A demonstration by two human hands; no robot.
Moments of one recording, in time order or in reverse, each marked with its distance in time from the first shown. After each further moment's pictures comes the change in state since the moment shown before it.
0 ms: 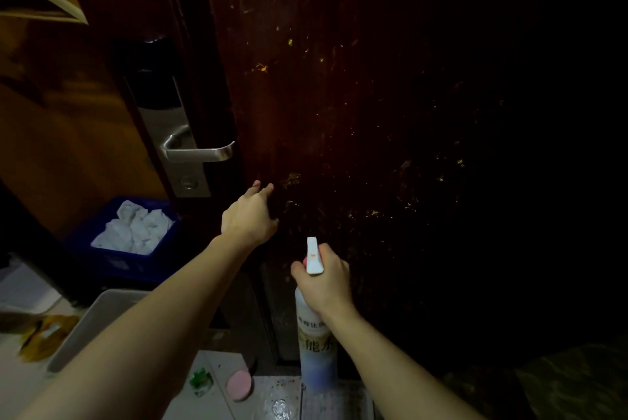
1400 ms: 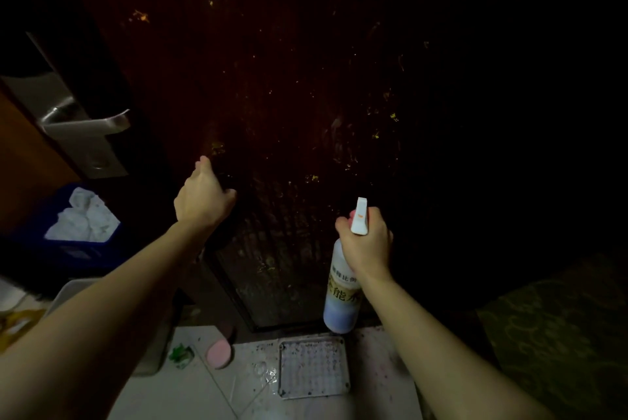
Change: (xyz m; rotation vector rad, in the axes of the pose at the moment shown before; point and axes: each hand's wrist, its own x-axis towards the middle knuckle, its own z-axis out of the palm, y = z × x) left_hand -0.006 0.058 0.035 -0.090 0.120 -0.128; right_hand 0.019 0.077 -0.134 0.085 0.344 0.171
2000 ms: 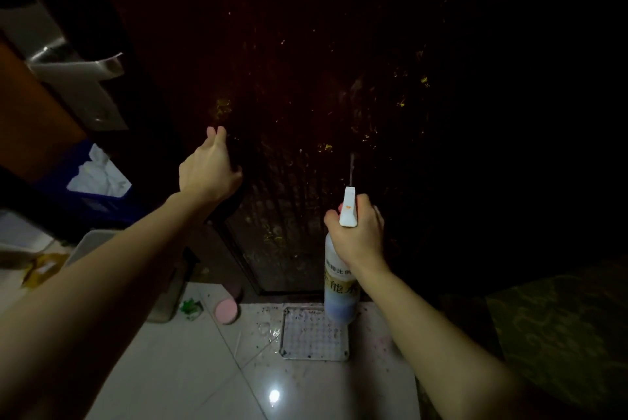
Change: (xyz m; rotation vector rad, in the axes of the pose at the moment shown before) left_hand -0.005 -0.006 0.018 0.164 -0.046 0.083; right_hand -0.005 0.022 0.018 -0.108 -0.179 -0.121
